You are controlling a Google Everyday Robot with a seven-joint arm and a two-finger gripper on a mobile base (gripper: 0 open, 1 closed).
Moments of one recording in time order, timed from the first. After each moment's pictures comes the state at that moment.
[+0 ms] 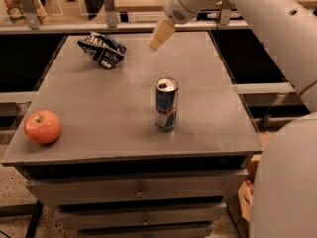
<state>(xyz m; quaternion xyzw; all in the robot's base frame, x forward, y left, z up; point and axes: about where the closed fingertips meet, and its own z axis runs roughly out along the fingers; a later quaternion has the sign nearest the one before) 0.763 -0.015 0.956 -0.58 0.70 0.02 0.42</state>
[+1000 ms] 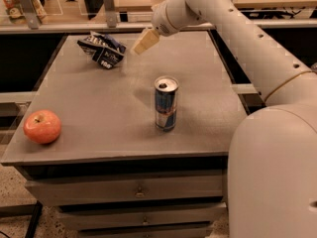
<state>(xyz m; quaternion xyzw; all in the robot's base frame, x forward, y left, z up) 0.813 0.035 0.914 -0.55 0.68 0.11 0.47</state>
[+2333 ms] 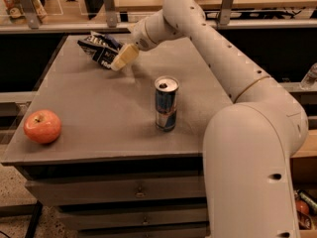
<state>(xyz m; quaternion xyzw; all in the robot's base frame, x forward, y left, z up) 0.803 0.112 0.858 -0.58 0.66 0.20 0.44</state>
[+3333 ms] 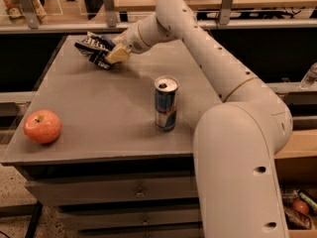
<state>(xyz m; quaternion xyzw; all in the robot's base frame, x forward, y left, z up) 0.796 0.137 0.845 -0.59 0.65 0.23 0.42</state>
